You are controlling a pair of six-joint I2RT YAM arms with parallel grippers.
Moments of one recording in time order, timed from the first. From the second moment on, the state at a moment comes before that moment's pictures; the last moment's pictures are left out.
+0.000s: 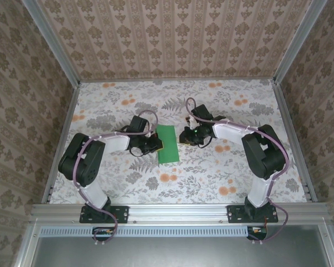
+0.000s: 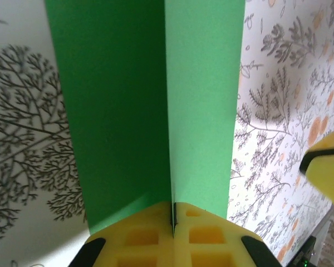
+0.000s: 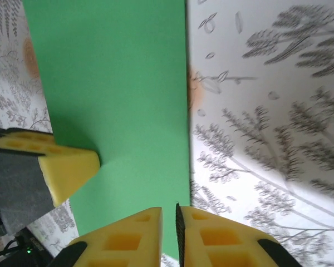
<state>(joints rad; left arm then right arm) -0.50 1.71 0.84 -0.13 0.55 -0.74 0.48 1.83 1.13 -0.39 -0.49 0.61</state>
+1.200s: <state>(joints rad) -0.62 1.64 0.74 -0.07 0.56 -0.90 0.56 1.97 1.17 -0.38 -0.50 0.65</state>
